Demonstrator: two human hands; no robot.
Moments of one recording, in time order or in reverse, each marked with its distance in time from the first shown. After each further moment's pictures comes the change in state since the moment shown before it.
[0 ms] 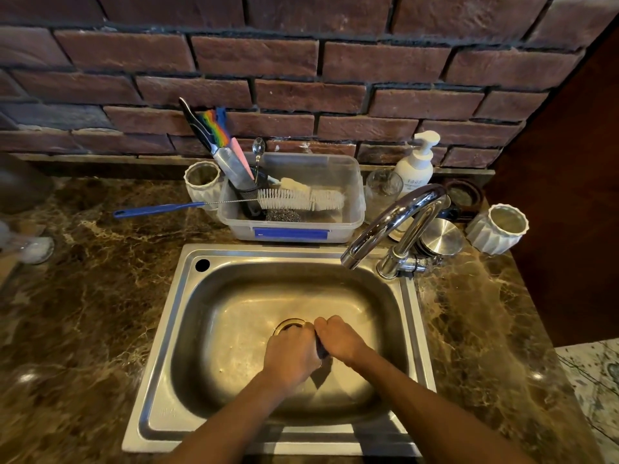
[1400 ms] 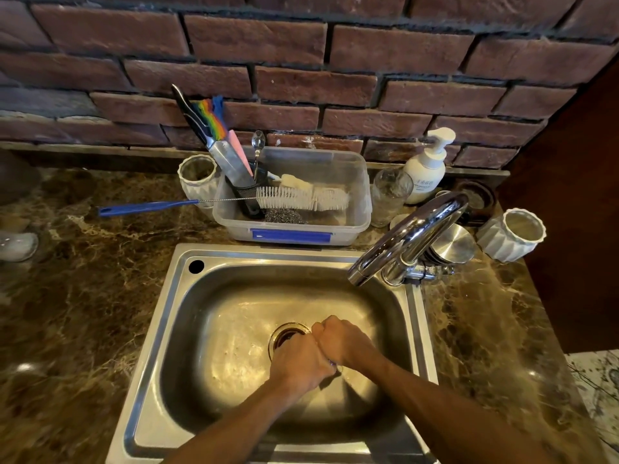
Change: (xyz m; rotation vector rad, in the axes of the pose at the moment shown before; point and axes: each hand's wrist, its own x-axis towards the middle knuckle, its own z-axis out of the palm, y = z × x) left_hand 0.008 0.021 -0.015 -0.267 -0.142 -0.147; right_hand 0.021 0.006 -0.010 -0.315 0.055 -0.136
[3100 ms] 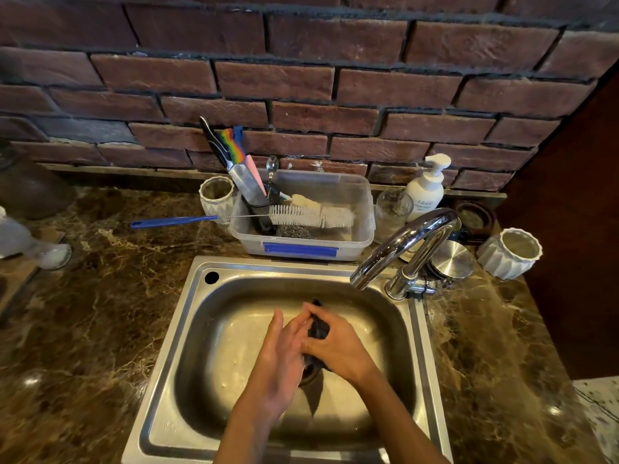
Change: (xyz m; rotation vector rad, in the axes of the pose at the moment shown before) left_hand -0.043 -0.020 -0.039 -1.703 -0.098 -0.045; right_hand -0.037 -0.023 -0.010 0.722 0.135 -0.296
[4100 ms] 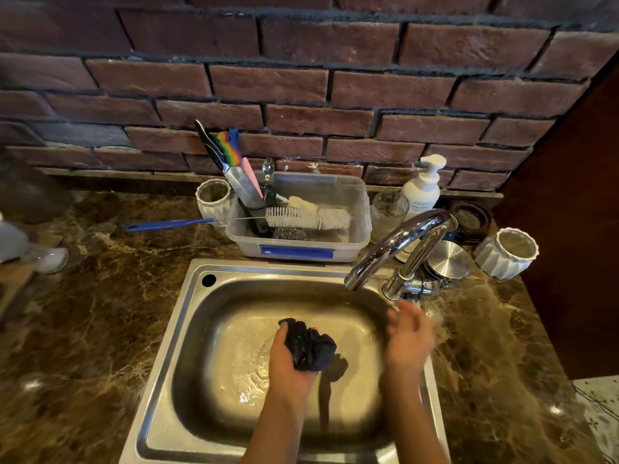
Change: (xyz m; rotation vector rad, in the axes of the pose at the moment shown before) left_hand 0.056 -0.037 0.005 -0.604 0.319 -0.073; right_hand -0.023 0.002 -0.047 0.605 0.958 0.163
